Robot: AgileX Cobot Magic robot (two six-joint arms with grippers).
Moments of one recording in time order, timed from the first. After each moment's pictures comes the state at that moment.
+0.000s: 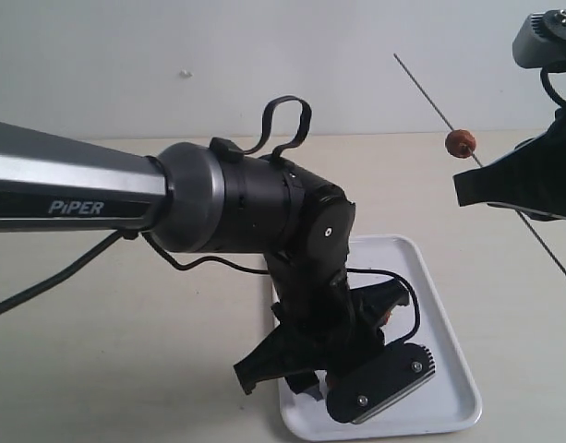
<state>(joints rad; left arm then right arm) -0.98 2.12 -1.45 -0.16 0.81 1.88 0.28 1.10 -0.78 -0.12 0.58 0.28</state>
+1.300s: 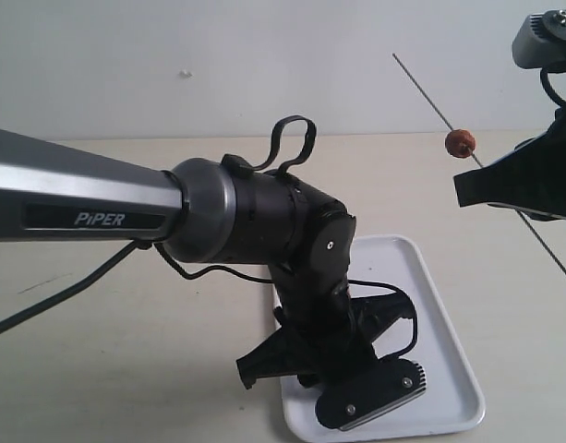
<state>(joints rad) -0.98 2.16 -1.45 -0.16 0.76 1.99 0.28 1.10 -0.78 -0.12 0.58 0.27</state>
